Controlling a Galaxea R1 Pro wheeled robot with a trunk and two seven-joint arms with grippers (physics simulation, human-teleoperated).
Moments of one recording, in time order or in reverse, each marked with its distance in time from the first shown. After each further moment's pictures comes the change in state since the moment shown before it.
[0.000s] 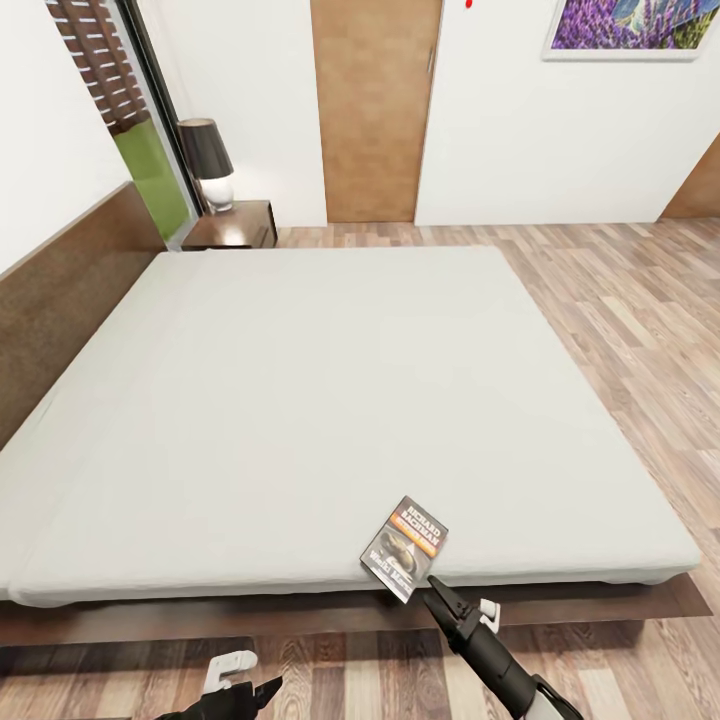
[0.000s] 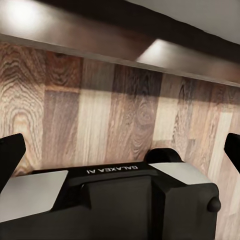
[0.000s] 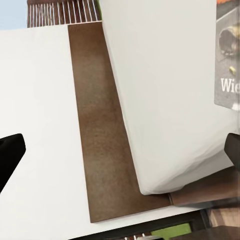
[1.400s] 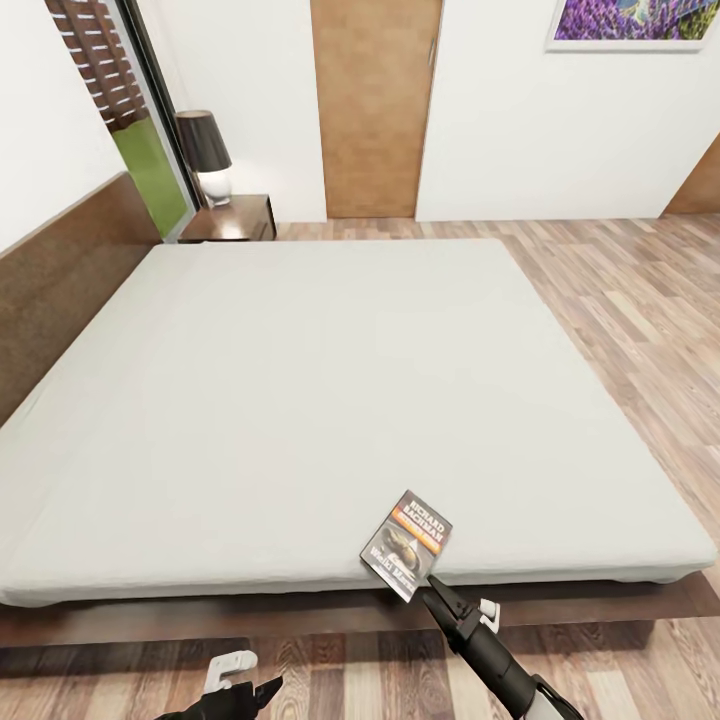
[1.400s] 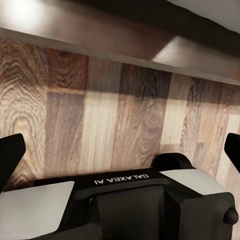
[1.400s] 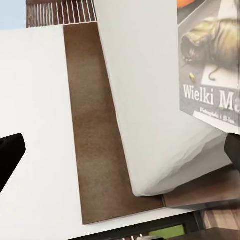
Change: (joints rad) left arm 0.000 -0.001 0.000 0.000 0.000 0.001 0.000; right arm 0.000 0.000 0.000 0.000 0.000 0.000 0.001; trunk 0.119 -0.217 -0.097
